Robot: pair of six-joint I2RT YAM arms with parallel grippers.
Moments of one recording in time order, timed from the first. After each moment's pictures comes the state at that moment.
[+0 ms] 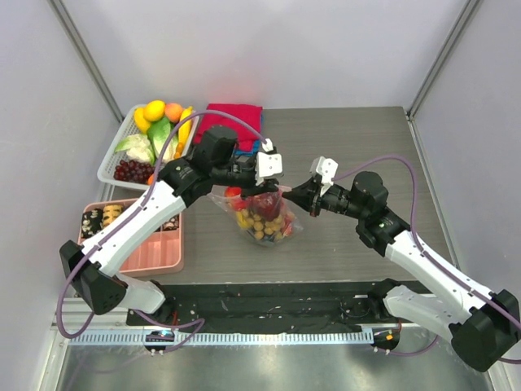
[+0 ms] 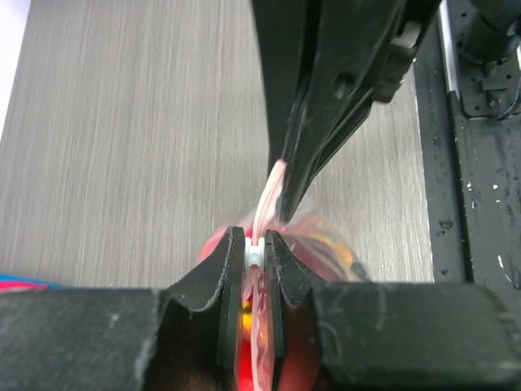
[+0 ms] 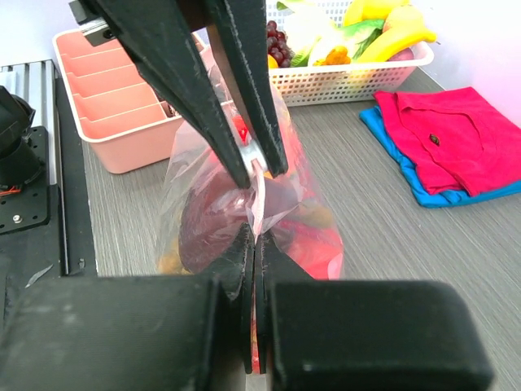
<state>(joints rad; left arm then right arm) -0.72 1.39 1.45 -0.59 0.63 0.60 0.55 0.96 0.71 0.21 -0.62 -0.10</state>
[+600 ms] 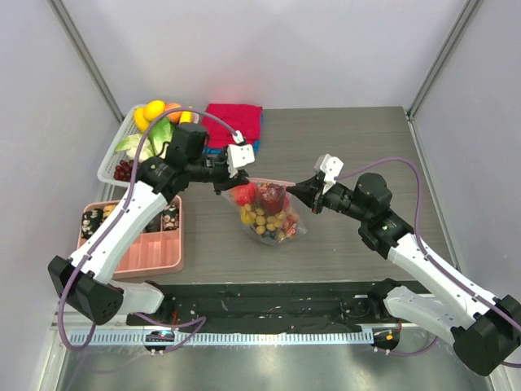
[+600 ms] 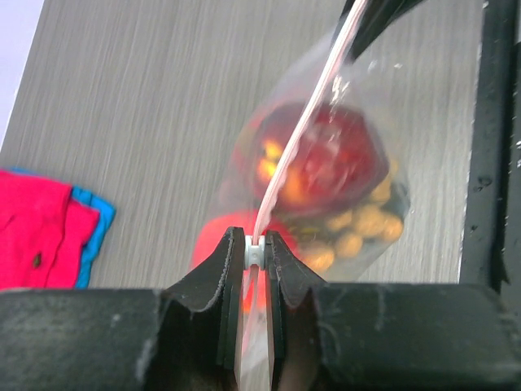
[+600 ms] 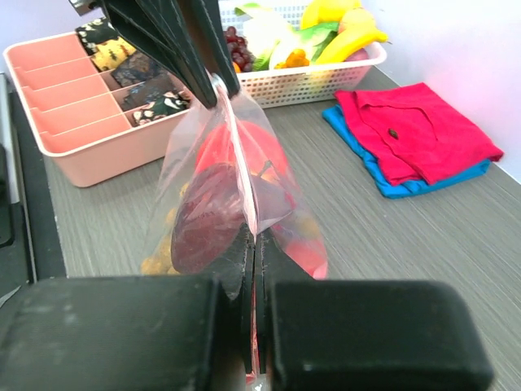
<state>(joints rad) -0.53 1.32 1.39 -0.69 0.63 0.65 0.55 0.92 0.71 0.19 -0.51 -0.11</state>
